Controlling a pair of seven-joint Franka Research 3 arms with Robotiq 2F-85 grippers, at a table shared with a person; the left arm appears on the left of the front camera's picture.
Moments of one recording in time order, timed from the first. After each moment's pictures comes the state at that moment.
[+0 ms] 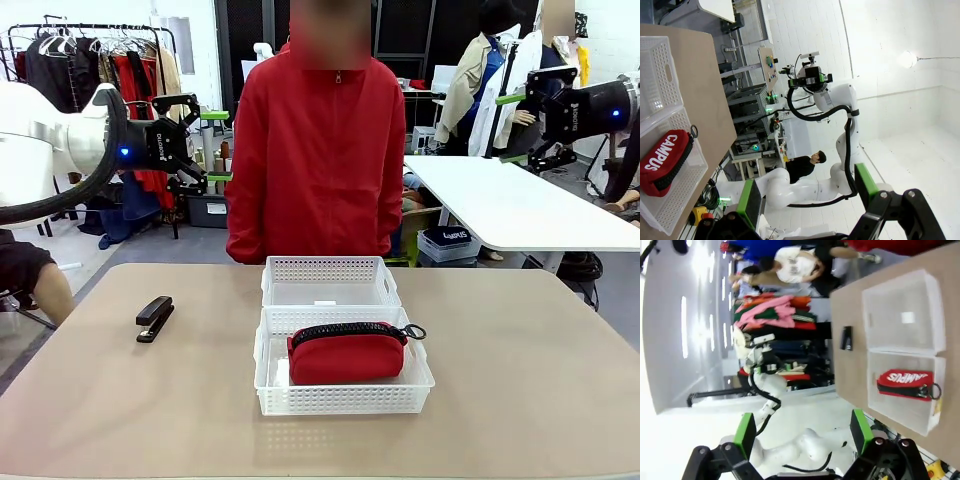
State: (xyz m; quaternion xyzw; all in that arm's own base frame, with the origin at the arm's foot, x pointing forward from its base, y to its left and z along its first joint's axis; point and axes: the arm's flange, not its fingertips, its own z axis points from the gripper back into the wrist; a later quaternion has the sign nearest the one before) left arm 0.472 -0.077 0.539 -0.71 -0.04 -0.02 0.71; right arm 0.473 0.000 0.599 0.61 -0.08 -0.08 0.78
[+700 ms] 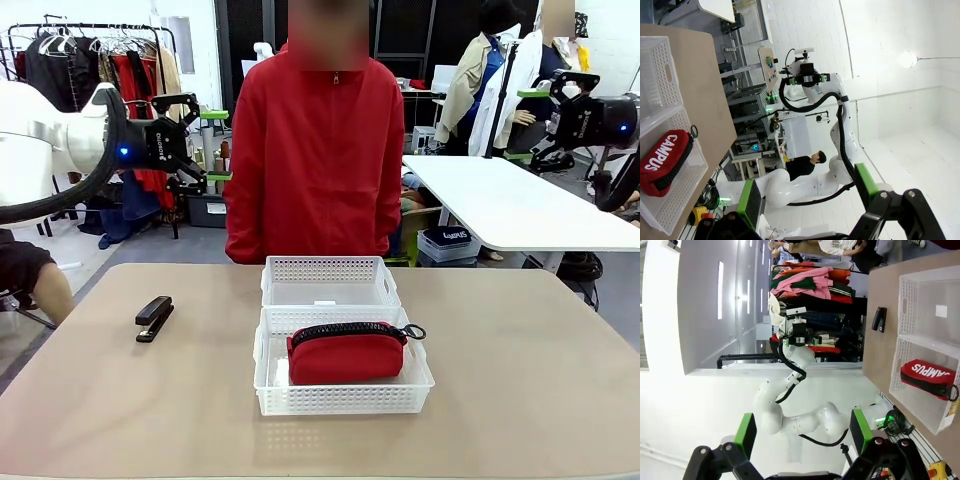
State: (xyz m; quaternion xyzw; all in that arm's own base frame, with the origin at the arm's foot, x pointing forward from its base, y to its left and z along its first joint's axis) left arm 0.472 -0.077 0.539 -0.71 -0.04 -0.02 0.71; right arm 0.493 -0.025 0.574 0.68 -0.03 -0.01 0.73
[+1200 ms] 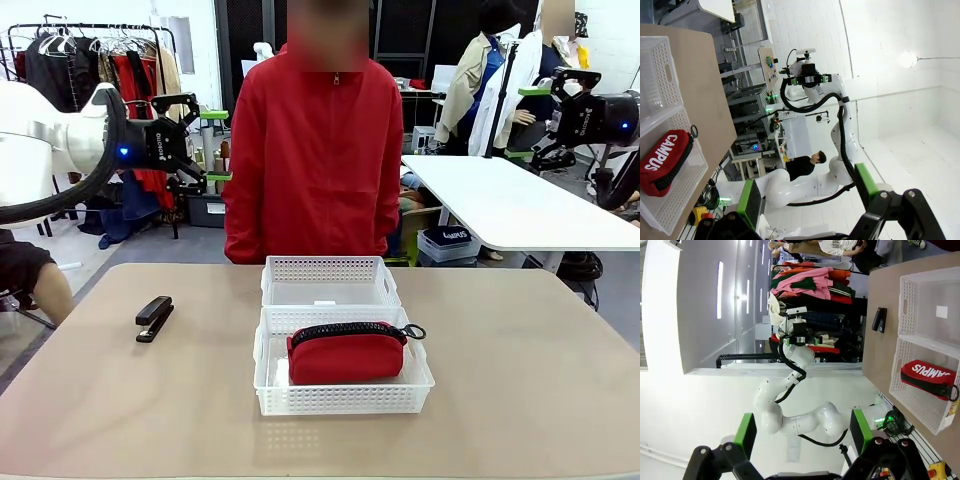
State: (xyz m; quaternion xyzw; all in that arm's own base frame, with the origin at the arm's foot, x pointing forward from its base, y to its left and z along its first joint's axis) left arm 0.472 -0.077 0.539 -0.71 -0.04 -0.02 0.71; right arm 0.491 -0.026 0.579 0.68 -0.03 0.00 0.73
